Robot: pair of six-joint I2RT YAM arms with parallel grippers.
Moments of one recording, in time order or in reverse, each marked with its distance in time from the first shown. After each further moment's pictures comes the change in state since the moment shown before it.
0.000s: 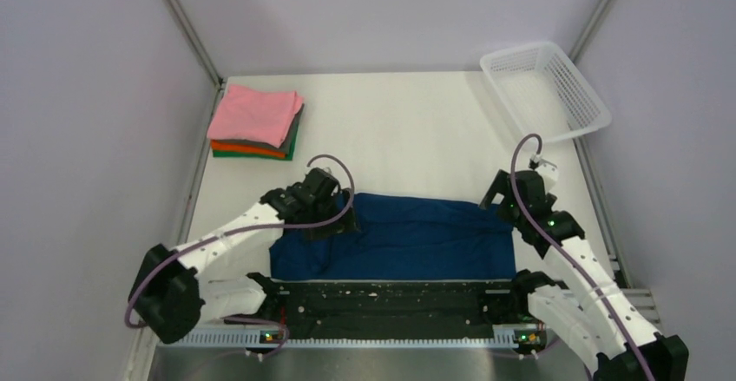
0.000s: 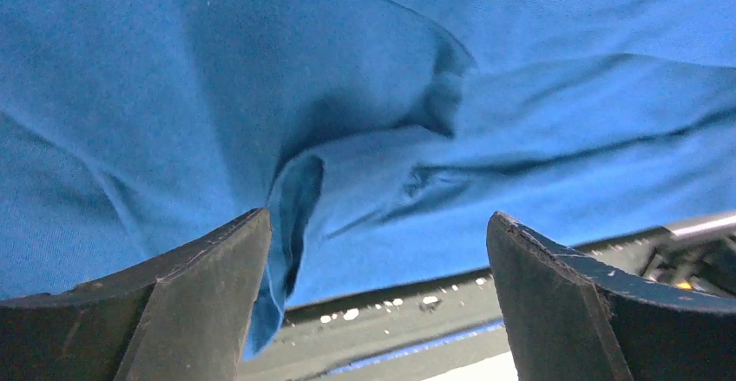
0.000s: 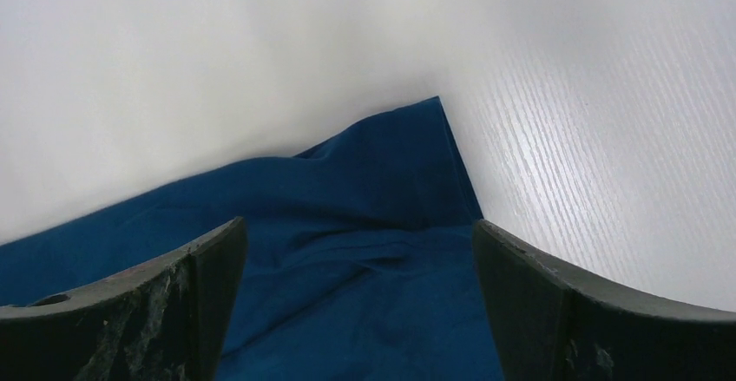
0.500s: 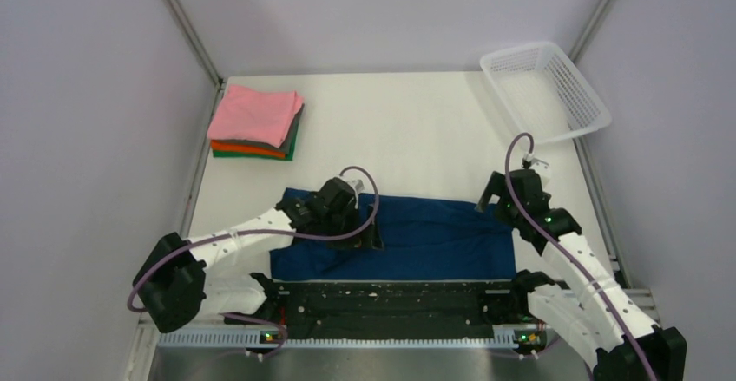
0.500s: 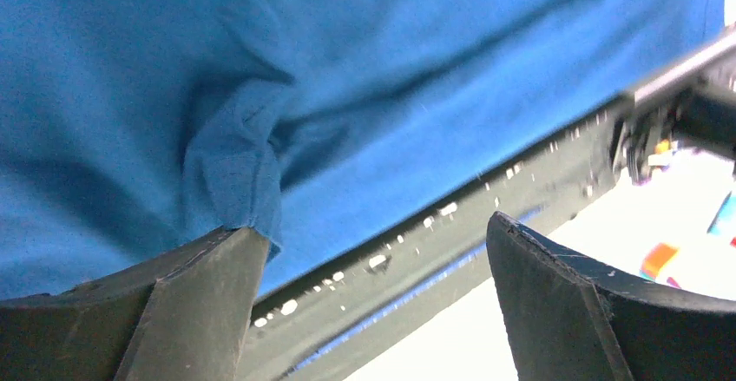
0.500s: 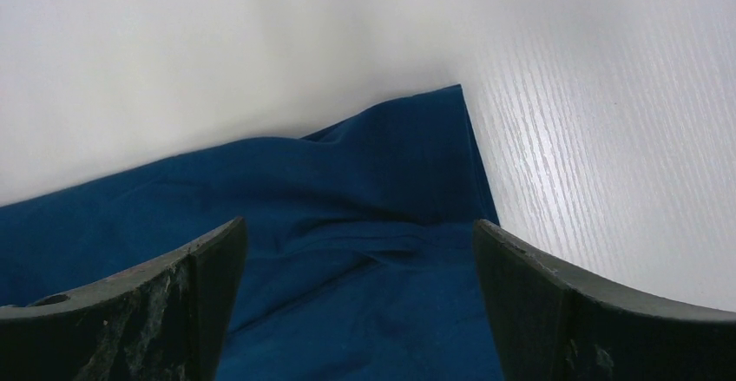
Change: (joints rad) left arm -0.113 0.130 -0.036 0.212 0.175 0.058; right arm 0.000 0.051 0.000 0.010 -0.065 -0.053
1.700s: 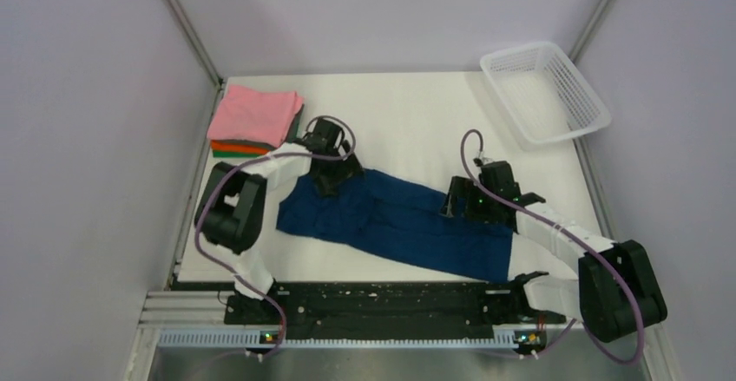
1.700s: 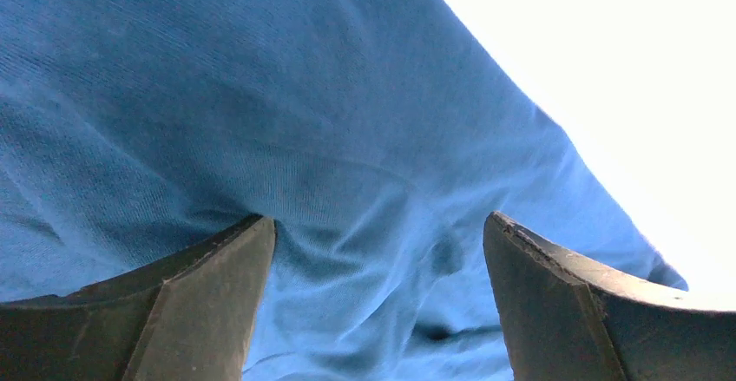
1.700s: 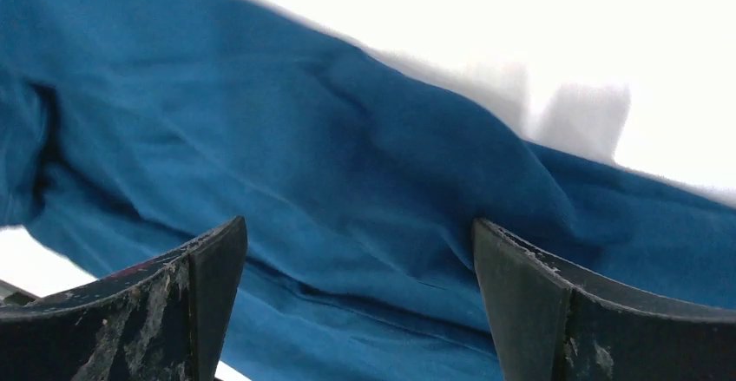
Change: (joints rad) left arm 0.369 0.431 0.285 0.021 -0.107 -0.133; right arm 0.021 0.400 -0.048 0.372 -0.463 -0.137
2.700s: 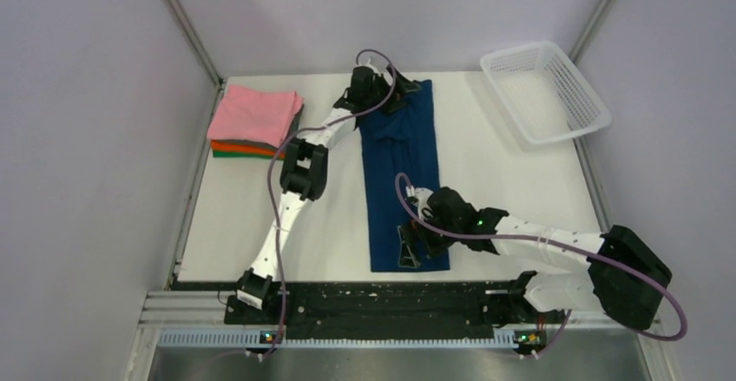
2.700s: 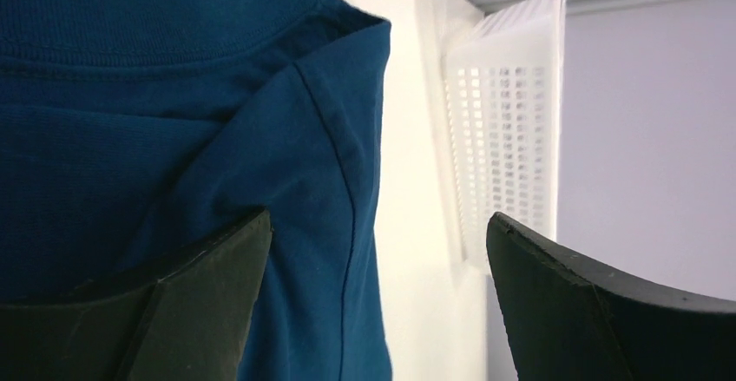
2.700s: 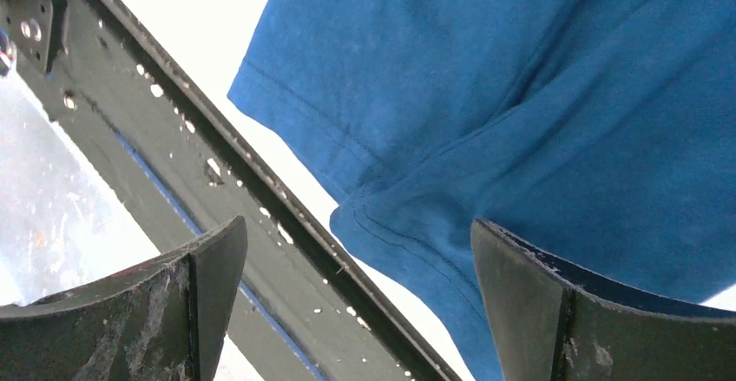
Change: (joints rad) left arm 0.031 1.197 1.529 0.495 0.352 -0.201; right arm 0.569 0.050 0.021 0.051 -0.148 -0.053
